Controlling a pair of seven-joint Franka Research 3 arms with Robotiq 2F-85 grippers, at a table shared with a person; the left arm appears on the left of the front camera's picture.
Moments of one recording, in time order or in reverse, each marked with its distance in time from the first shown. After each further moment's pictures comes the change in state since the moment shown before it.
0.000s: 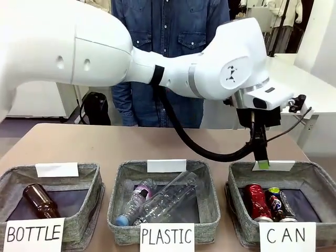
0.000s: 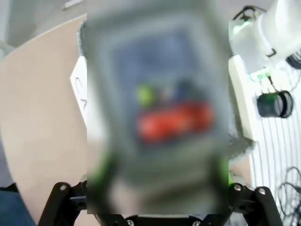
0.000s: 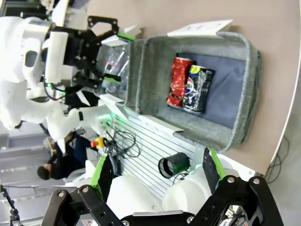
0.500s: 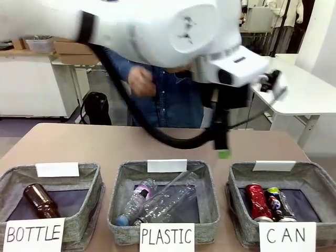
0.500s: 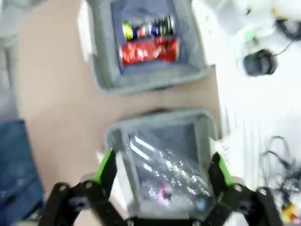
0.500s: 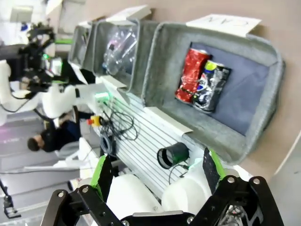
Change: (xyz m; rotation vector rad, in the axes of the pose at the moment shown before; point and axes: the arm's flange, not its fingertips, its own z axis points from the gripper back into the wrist) left arm -0.053 -0.122 0.120 0.137 0.134 0.089; right arm 0.038 0.025 -0.044 0.006 0.161 0.093
